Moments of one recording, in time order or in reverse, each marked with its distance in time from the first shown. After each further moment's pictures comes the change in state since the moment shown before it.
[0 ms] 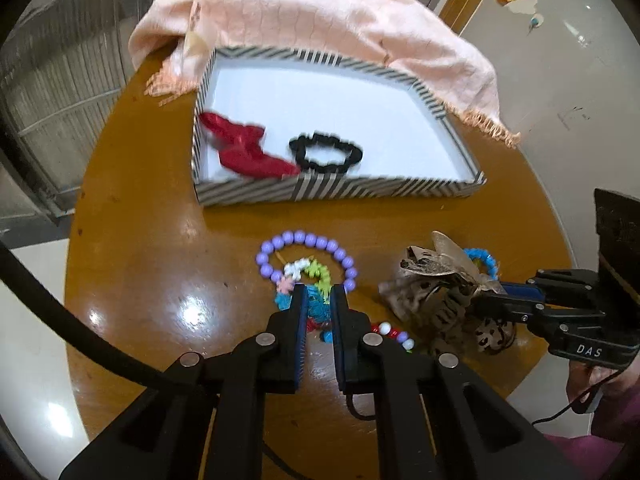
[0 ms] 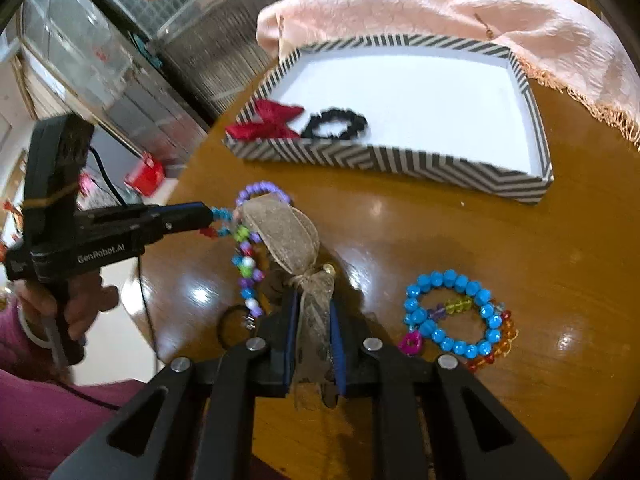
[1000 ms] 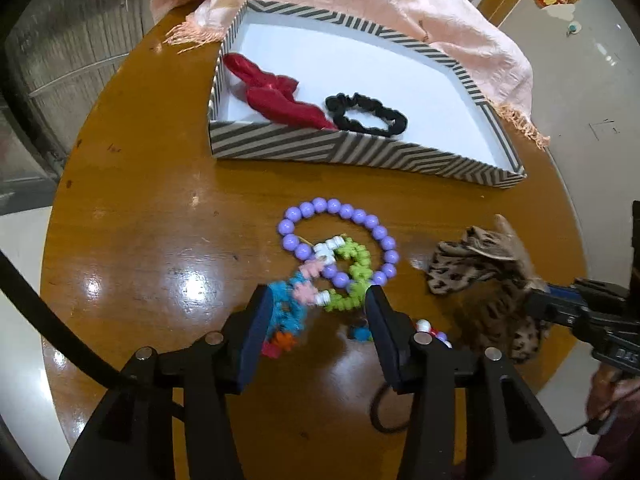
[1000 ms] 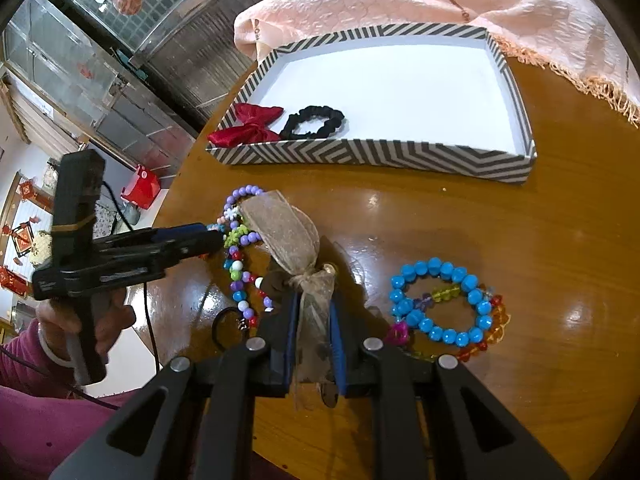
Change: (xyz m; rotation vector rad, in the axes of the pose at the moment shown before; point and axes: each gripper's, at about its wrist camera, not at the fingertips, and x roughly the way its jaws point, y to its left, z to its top) left arm 0.041 0.017 -0.015 -0.088 0.050 0.051; right arm 0.009 -0.013 -0.002 0.060 0.026 -0.032
